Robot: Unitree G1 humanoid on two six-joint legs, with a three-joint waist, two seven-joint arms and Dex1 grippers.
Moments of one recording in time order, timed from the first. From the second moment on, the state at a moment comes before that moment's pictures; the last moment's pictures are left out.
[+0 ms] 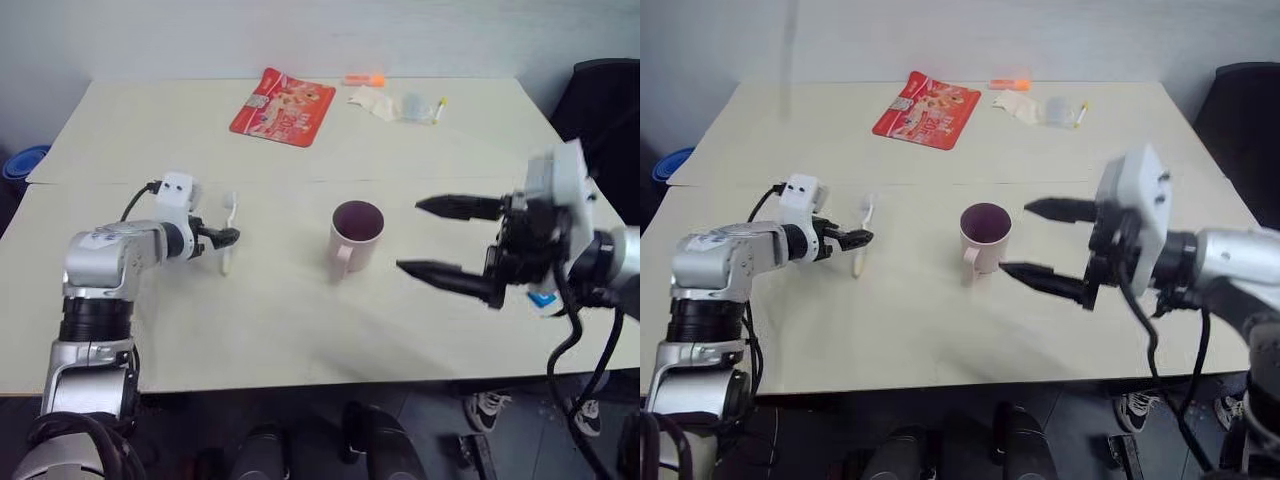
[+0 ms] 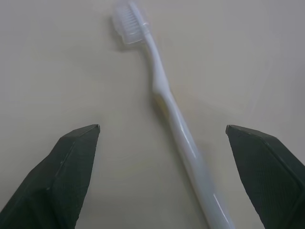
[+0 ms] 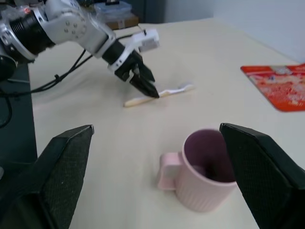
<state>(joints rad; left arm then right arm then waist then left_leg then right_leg) -0.78 0.61 0.07 0.22 -0.29 1.11 -0.38 -0.56 -0.88 -0.36 -0.64 1.00 1.05 0.78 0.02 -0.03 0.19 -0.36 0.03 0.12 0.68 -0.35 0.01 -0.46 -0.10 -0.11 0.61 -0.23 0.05</state>
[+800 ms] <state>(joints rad) -0.94 0.53 0.04 0.54 -0.21 0.95 -0.41 -0.64 -0.95 -0.21 -0.58 0.94 0.98 0.76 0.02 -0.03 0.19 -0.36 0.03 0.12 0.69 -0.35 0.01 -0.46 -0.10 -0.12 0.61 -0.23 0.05</state>
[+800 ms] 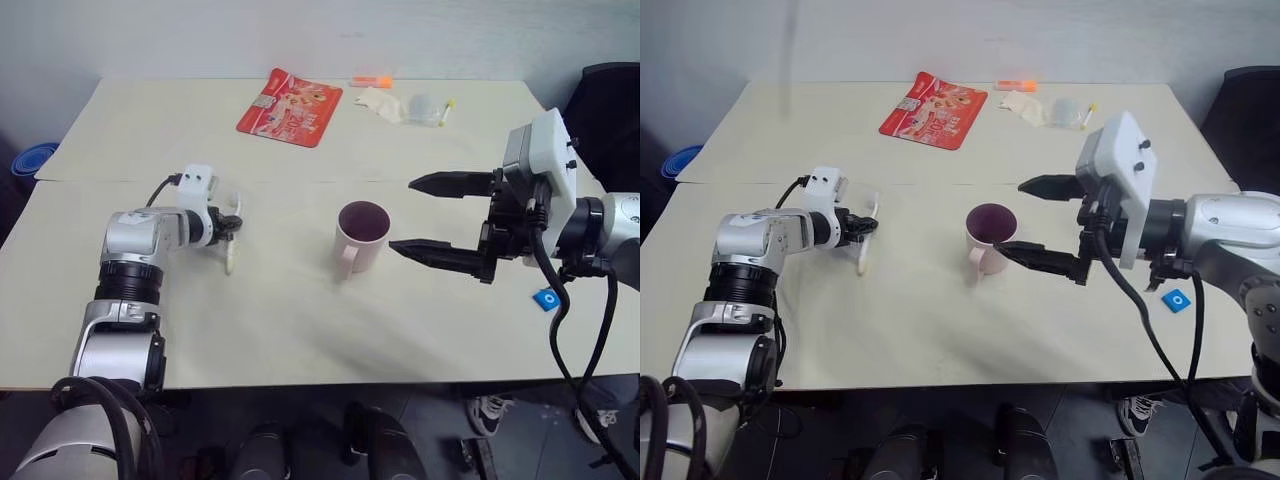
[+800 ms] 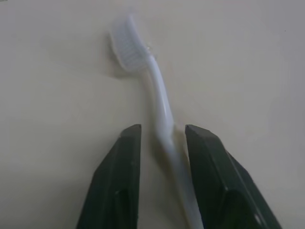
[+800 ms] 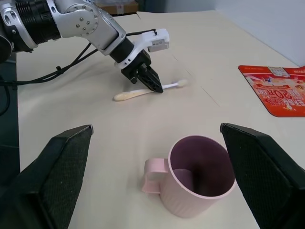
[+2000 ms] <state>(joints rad) -0.92 0.05 0.07 0.17 -0.50 0.46 -0.56 -0.38 -0.95 -0.34 -0.59 0.98 1.01 0.50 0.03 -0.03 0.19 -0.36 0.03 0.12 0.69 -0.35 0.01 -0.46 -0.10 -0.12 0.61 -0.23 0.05</state>
